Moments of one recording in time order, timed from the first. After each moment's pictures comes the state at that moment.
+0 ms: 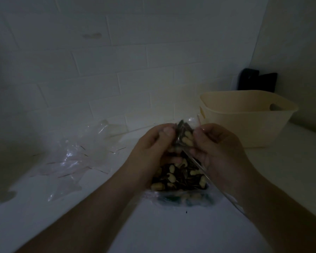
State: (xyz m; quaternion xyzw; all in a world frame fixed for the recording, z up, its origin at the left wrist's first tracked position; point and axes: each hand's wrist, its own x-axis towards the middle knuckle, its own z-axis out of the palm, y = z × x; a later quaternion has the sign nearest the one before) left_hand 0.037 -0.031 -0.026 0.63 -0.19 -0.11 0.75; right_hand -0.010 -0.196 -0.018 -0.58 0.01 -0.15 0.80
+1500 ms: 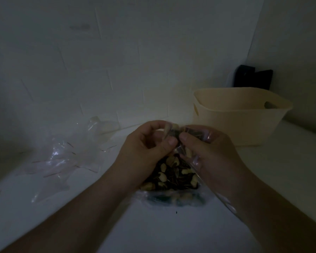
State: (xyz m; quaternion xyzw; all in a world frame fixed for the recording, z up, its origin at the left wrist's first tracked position) left_hand 0.039 -0.032 -0.023 0.65 -0.23 -0.06 0.72; right_hand -0.005 -0.211 -0.029 -0.63 -0.05 -0.13 0.77
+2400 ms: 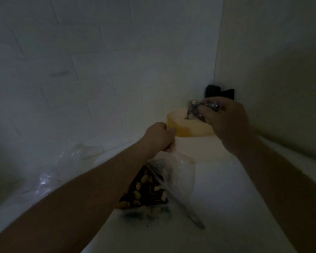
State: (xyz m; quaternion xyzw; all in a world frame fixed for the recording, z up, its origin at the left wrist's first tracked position) left_hand 0.102 -0.166 0.037 0.84 -0.16 -0.12 0.50; right_hand 0.014 -0.334 0.064 -0.74 0.07 -0.35 0.57
